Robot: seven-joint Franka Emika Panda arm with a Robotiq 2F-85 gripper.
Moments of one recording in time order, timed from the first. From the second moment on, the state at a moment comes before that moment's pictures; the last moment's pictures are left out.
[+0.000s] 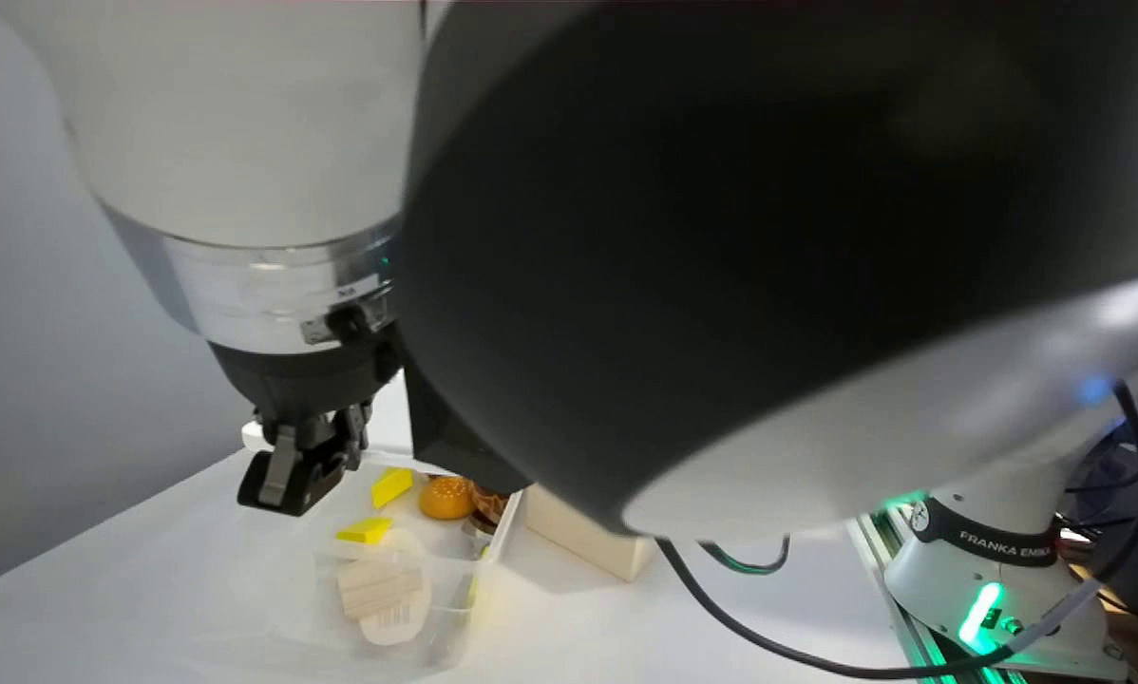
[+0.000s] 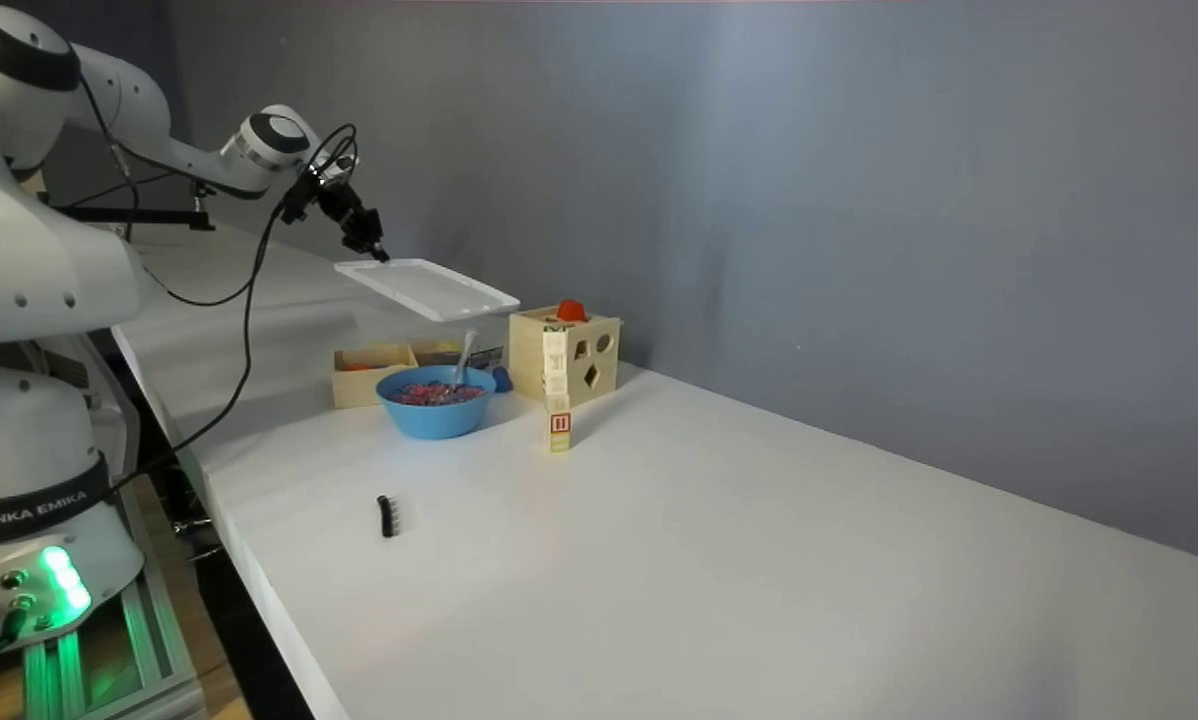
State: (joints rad) arm -1.46 -0.89 1.87 -1.47 0.15 1.85 0.33
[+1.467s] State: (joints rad) arm -1.53 -0.97 1.88 -1.37 0.21 1.87 0.27
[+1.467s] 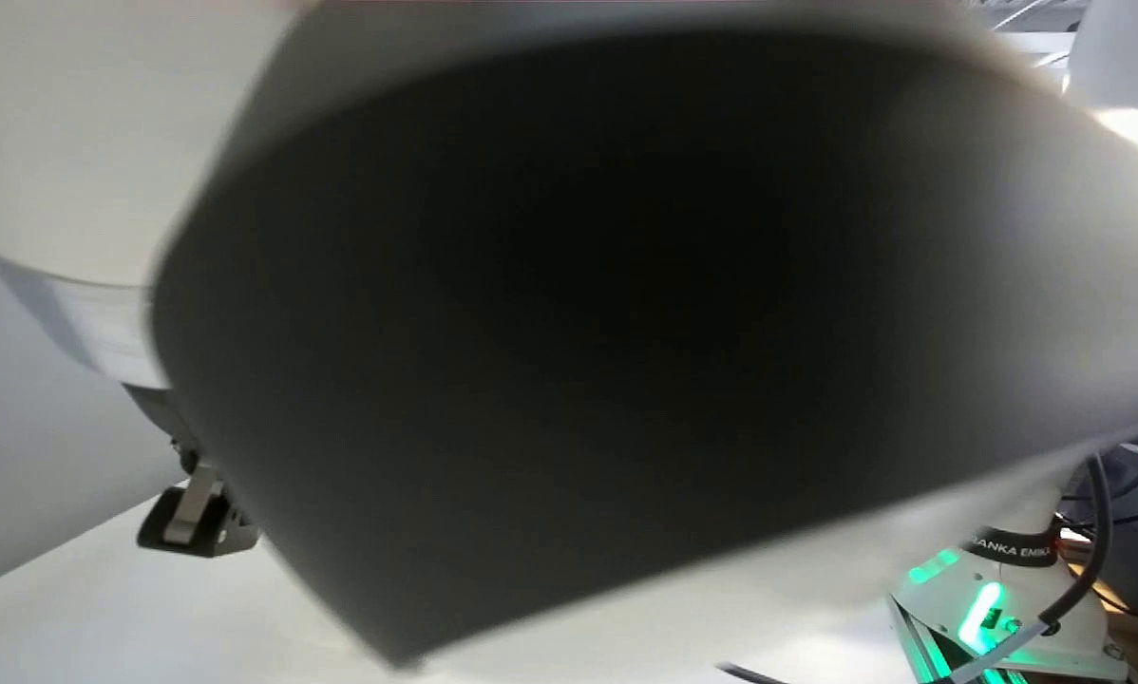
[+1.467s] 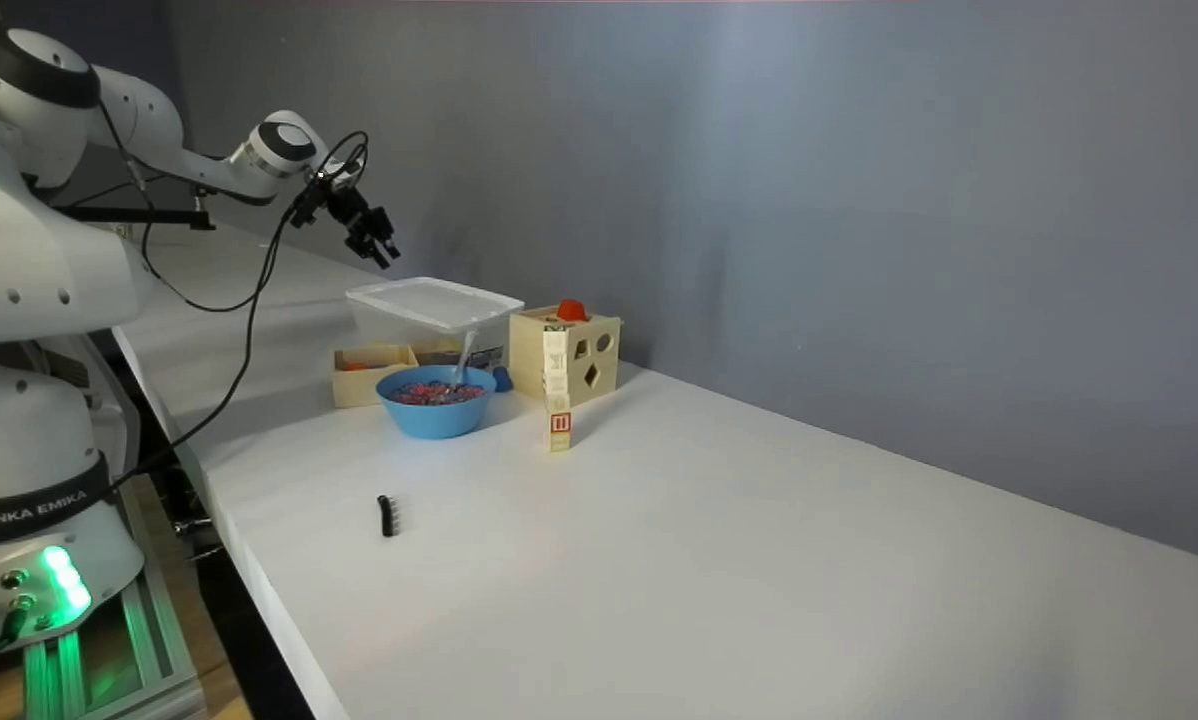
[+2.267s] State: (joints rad) arm -1.52 -0.93 1.67 -1.34 0.21 1.62 0.25
